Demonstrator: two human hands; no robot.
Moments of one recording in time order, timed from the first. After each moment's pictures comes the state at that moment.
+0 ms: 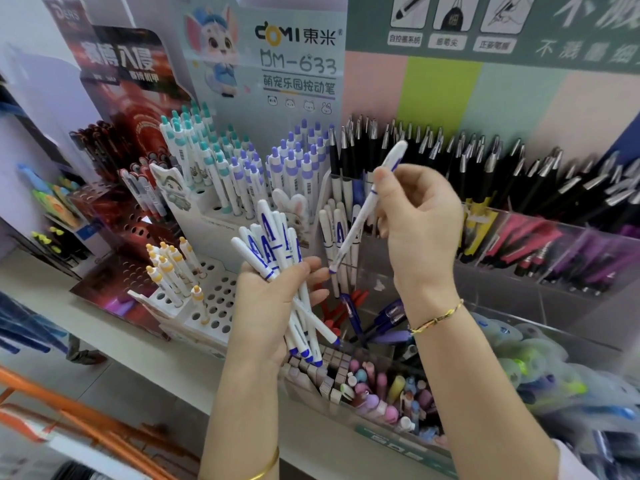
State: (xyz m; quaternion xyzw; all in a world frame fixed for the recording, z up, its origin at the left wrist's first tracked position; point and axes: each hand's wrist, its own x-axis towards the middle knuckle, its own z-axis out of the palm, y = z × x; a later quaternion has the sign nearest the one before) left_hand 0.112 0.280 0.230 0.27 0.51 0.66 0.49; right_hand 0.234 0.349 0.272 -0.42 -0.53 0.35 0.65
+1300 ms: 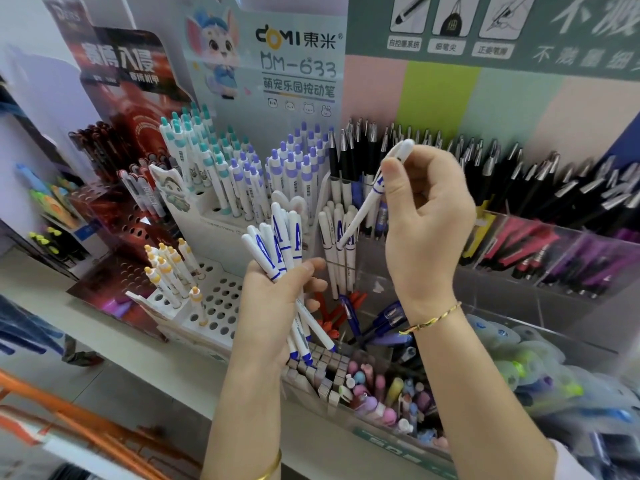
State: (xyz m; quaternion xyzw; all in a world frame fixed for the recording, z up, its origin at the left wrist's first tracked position) left_hand 0.113 0.281 0.228 0.30 0.51 0.65 0.48; right_hand 0.233 0.343 0.282 -0.39 -0.61 0.12 0.68
